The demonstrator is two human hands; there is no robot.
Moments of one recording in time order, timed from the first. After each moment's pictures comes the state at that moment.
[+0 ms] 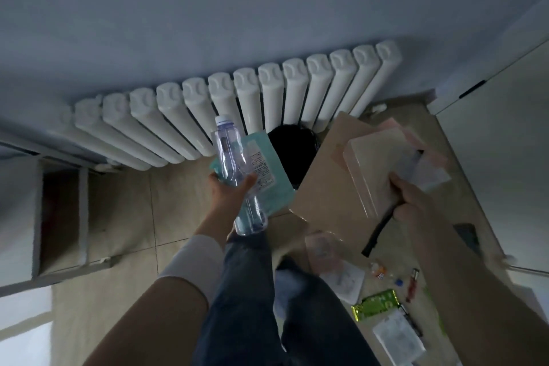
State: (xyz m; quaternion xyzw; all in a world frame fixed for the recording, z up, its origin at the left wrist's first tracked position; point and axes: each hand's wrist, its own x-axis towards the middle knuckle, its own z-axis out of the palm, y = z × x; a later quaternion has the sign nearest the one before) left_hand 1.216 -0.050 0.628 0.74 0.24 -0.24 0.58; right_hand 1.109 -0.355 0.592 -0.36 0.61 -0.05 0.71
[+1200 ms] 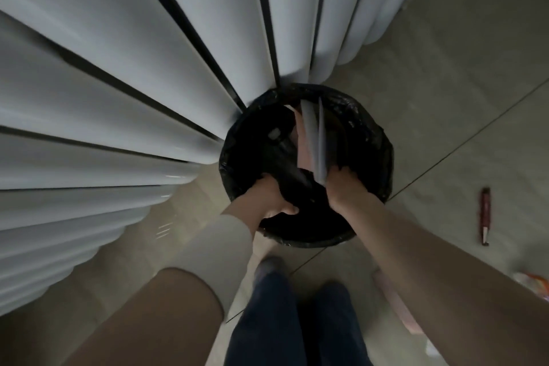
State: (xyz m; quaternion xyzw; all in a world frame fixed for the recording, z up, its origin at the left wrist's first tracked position) left_hand 1.414 -0.218 0.164 0.80 -0.18 -0.58 -0.01; right_hand 1.313 -0.320 0.134 -0.82 0.36 0.38 0.21
